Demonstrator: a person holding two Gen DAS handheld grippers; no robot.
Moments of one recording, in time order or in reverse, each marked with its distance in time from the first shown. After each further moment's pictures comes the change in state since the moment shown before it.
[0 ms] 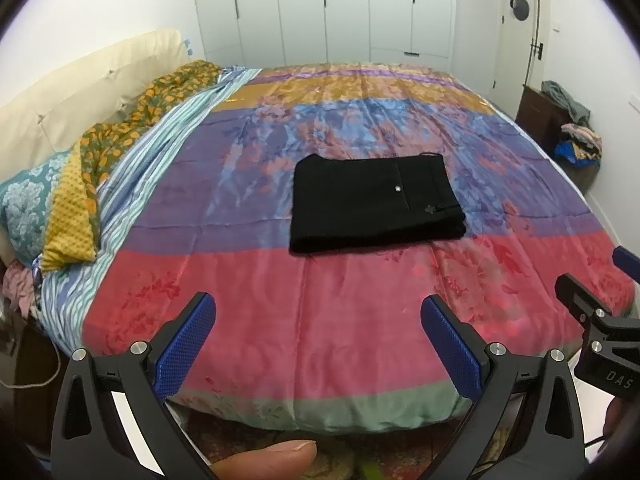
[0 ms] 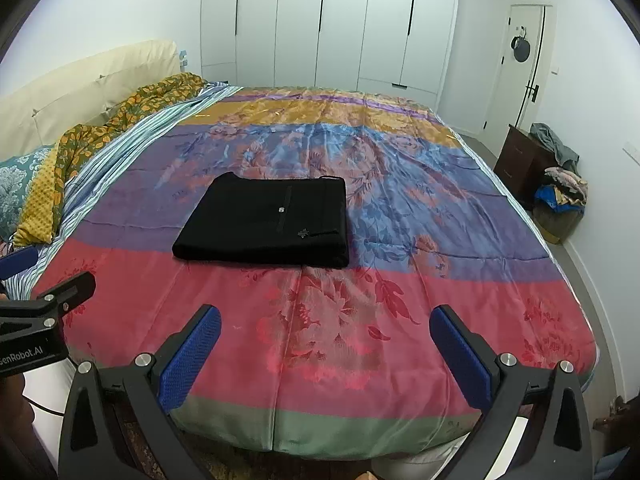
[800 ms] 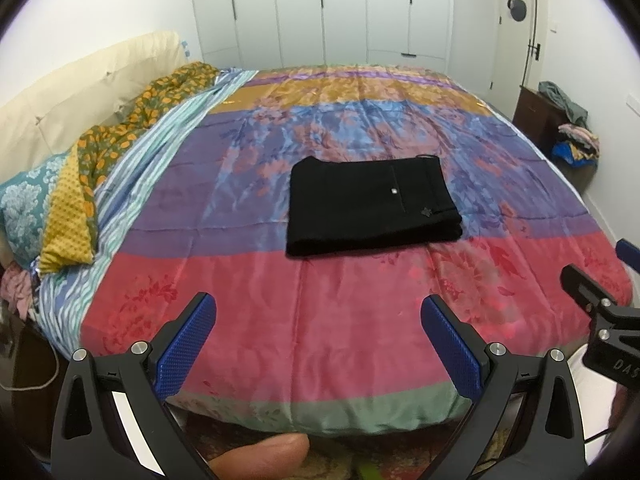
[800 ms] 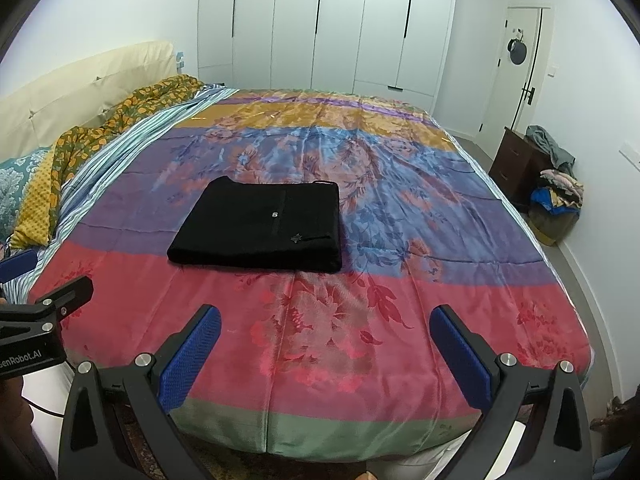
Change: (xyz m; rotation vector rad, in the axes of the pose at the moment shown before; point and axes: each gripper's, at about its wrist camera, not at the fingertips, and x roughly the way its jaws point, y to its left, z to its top) left arm 0.001 -0.002 0.003 0.008 -0.007 0.004; right arm -0.004 -0.006 0.008 -0.002 -0.015 -0.017
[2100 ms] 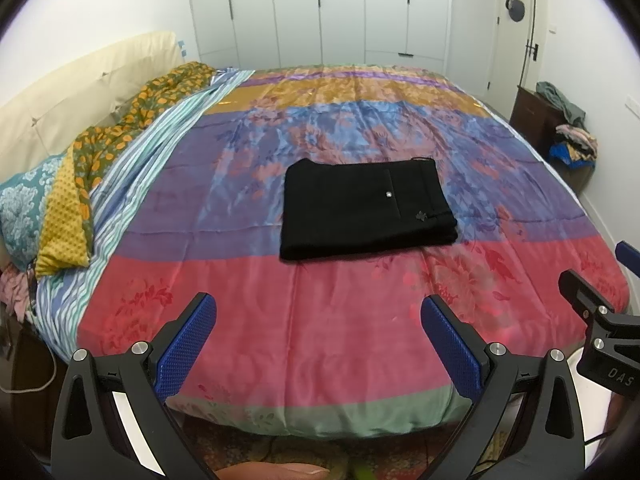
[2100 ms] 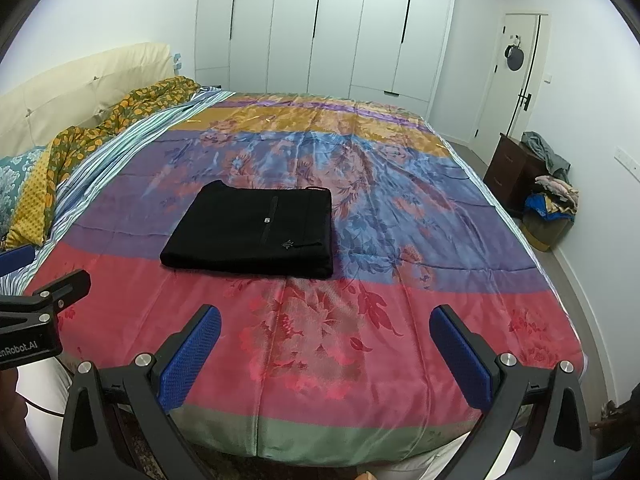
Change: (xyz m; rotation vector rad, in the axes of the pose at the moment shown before) left arm -0.001 -0.005 0.007 -0.013 0.007 -0.021; right arm 0.000 -0.006 0.004 -0.013 -0.010 -0.018
